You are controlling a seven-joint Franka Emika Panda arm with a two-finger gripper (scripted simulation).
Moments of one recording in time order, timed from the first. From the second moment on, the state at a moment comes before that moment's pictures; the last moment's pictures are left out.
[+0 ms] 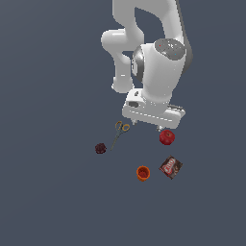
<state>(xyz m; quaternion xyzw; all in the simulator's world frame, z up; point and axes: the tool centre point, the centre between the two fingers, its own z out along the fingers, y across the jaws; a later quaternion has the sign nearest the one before) 0.003 0.094 0.211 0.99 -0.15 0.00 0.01</state>
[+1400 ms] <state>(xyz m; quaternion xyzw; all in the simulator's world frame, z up) -0.049 0.232 0.097 0.97 -0.26 0.00 0.00</state>
